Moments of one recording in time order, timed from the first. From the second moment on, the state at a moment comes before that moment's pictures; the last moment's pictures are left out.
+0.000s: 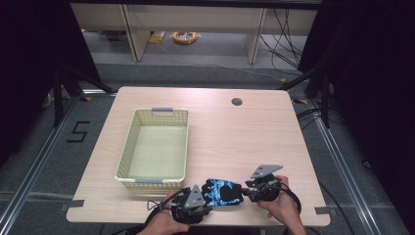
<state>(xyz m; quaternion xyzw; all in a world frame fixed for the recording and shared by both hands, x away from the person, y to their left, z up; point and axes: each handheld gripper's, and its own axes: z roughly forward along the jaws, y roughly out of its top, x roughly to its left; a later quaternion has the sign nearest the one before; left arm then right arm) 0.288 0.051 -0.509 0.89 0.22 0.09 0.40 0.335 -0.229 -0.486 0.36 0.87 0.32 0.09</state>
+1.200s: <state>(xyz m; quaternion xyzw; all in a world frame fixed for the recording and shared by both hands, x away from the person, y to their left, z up) 0.306 0.053 -0.513 0.88 0.26 0.07 0.38 0.336 -0.229 -0.504 0.47 0.79 0.38 -0.06</state>
